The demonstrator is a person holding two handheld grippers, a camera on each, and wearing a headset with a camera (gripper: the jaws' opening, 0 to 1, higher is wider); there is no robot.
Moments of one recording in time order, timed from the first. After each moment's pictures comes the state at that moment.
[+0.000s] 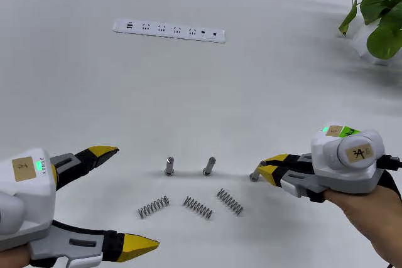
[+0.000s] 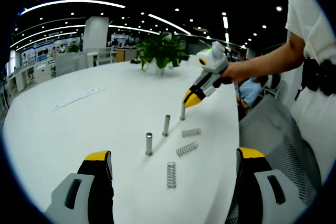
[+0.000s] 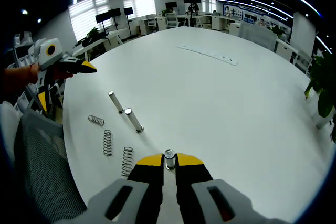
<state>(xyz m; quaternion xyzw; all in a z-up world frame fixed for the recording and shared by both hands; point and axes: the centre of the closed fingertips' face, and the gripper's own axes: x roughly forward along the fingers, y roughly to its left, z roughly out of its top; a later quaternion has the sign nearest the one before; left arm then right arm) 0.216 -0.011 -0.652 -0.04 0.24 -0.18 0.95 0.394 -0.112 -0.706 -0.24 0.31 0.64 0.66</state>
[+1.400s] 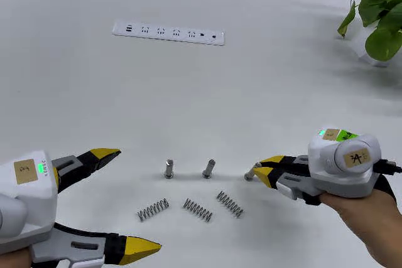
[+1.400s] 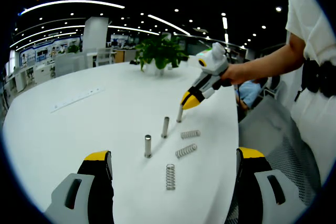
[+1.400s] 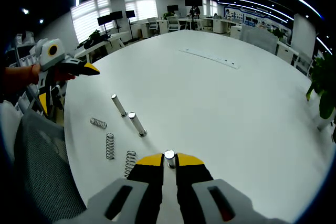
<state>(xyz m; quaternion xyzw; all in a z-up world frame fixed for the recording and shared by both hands) 0.220 -0.014 -0.649 -0.04 0.24 -0.18 0.95 0.391 -0.108 -0.707 -0.23 0.31 0.65 0.66</state>
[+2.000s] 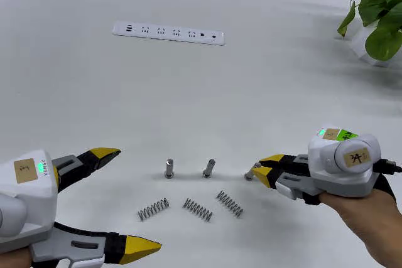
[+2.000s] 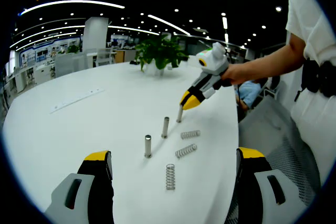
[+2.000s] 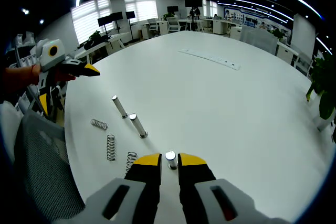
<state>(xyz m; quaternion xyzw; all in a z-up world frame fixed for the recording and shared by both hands) 0.219 -0.013 -0.649 -0.04 0.23 -0.18 0.95 0.388 -0.106 -0.702 -0.23 0.30 0.65 0.66</state>
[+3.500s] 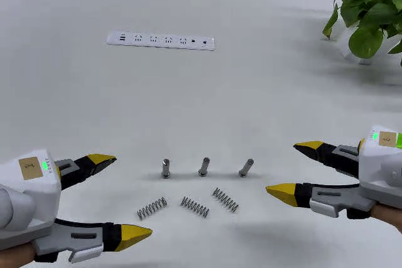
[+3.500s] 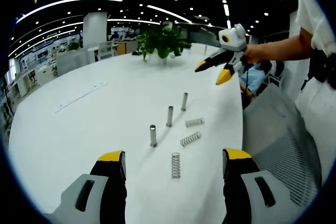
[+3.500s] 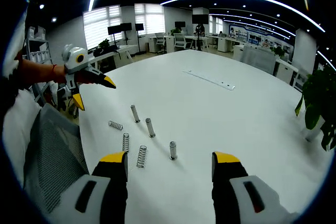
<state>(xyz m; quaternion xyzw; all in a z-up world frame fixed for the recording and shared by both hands) 0.205 -0.002 -0.663 0.00 0.29 -0.17 0.94 0.389 -0.162 -0.653 -0.21 0.24 0.67 0.67</state>
